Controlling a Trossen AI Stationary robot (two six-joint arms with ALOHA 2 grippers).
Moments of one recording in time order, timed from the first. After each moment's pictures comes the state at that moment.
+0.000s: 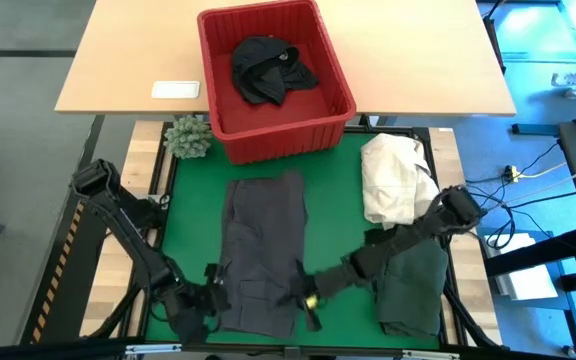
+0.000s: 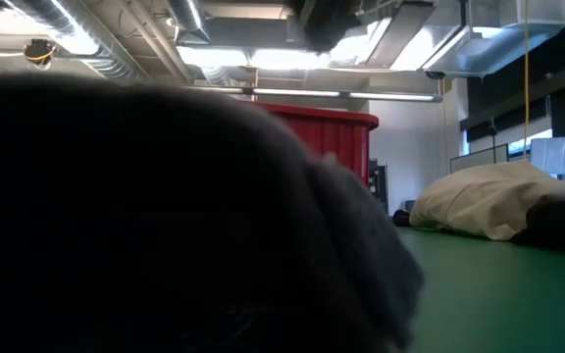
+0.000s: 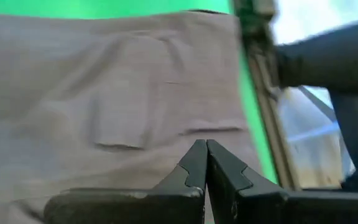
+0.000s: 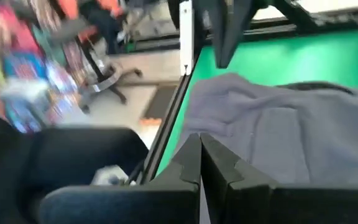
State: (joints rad) left arm -0.89 1.55 1.04 -0.47 -0.40 -0.68; right arm 0.53 1.91 1.20 0.37 0.08 0.32
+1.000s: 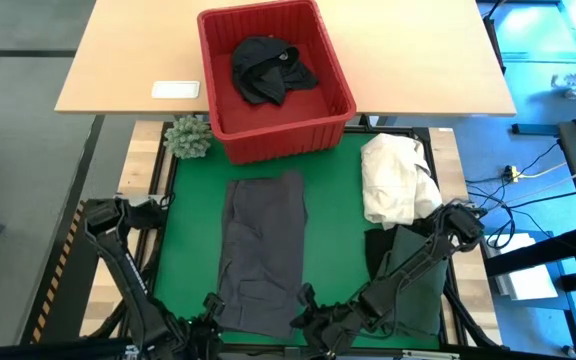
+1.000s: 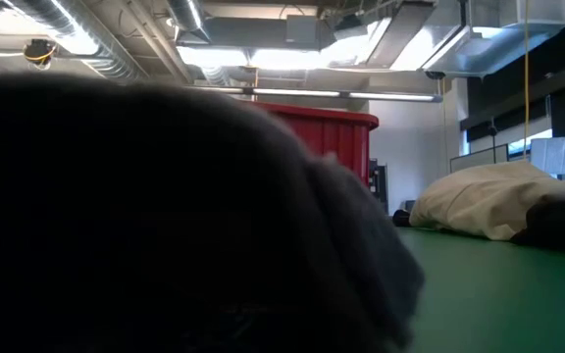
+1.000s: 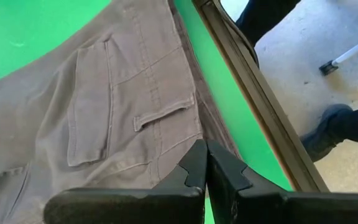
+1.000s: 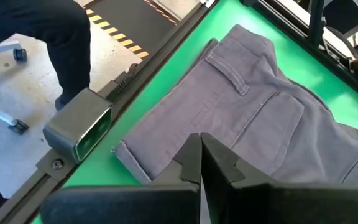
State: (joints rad) left arm -1.03 1.91 1.53 -0.93 -0.48 -0.49; right arm 0.73 2.00 1.44 -0.13 0.40 -0.16
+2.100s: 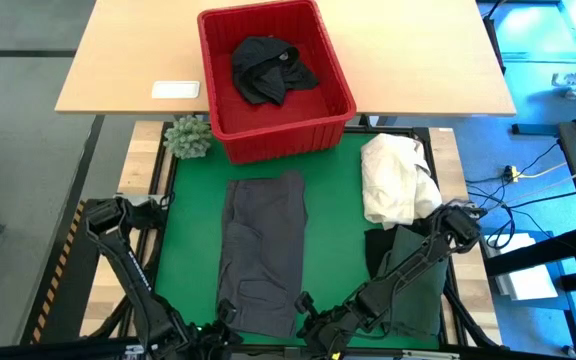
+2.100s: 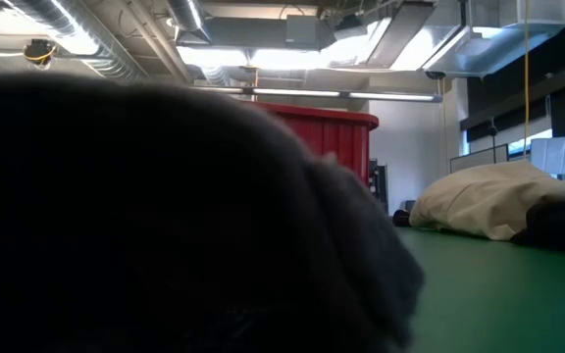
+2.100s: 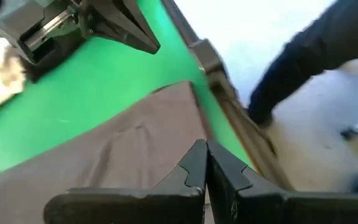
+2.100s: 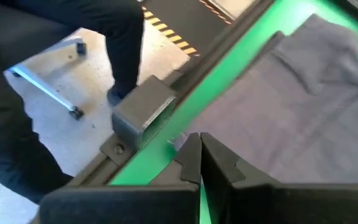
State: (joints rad) left arm -1.00 1.91 1.53 -0.67 -0.64 -0.31; right arm 0.71 2.03 1.44 -0.15 0.19 -0.15
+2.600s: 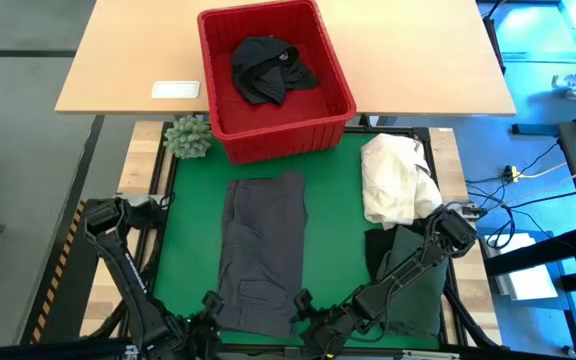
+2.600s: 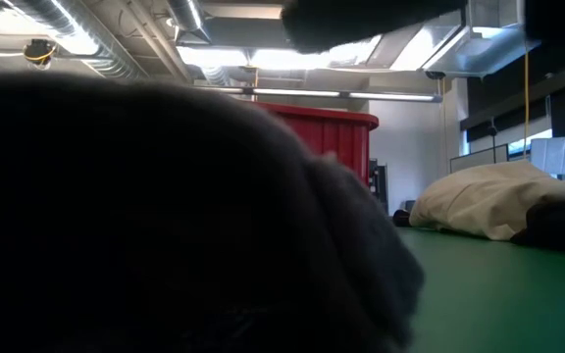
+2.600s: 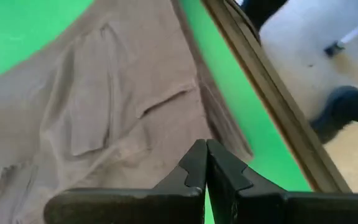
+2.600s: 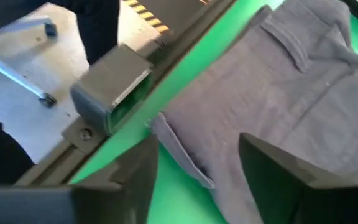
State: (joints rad) left arm -1.03 1.91 1.53 -0.98 -0.46 -0.46; right arm 0.71 2.07 1.44 -0.15 0.29 -0.16
